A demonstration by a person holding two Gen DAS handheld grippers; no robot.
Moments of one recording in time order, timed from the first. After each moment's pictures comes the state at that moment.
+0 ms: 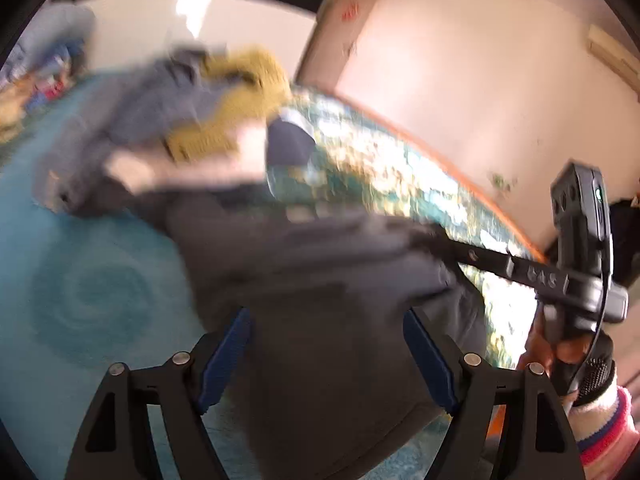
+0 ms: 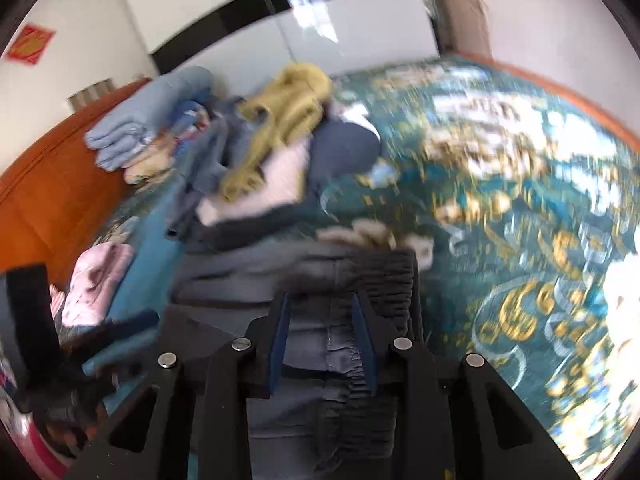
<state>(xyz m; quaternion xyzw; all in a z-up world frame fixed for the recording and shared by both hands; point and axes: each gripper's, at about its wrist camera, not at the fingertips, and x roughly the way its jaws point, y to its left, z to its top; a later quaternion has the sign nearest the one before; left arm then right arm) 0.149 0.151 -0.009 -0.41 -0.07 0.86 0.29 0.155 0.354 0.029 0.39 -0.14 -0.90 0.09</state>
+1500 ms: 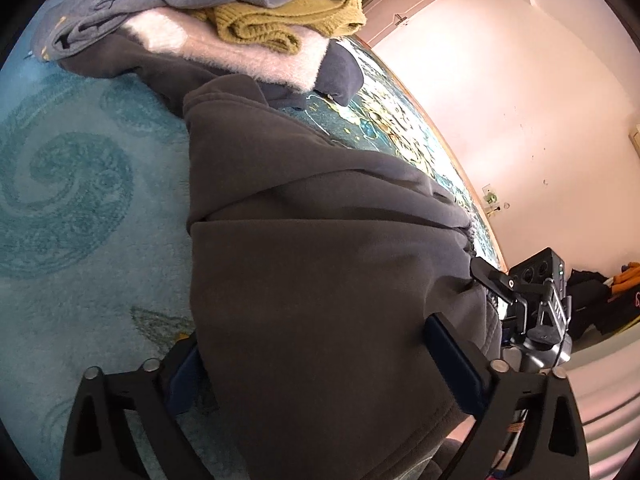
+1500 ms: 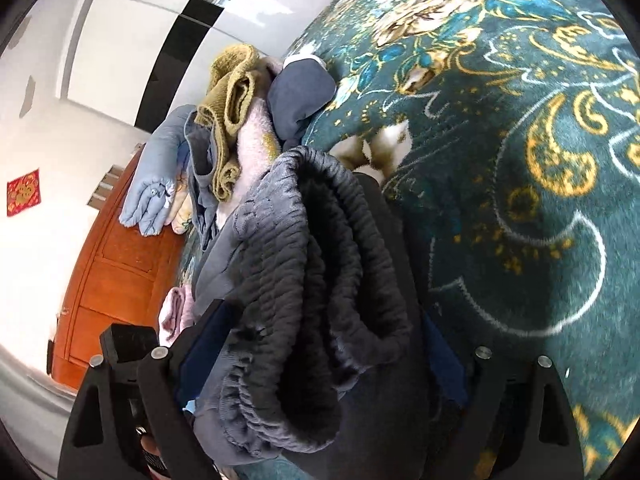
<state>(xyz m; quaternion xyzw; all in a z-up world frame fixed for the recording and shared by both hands) 0.127 0.127 -0.047 -0.50 -0.21 0.78 0.29 0.158 0.413 -0.041 0.42 -0.39 -0.80 0.15</state>
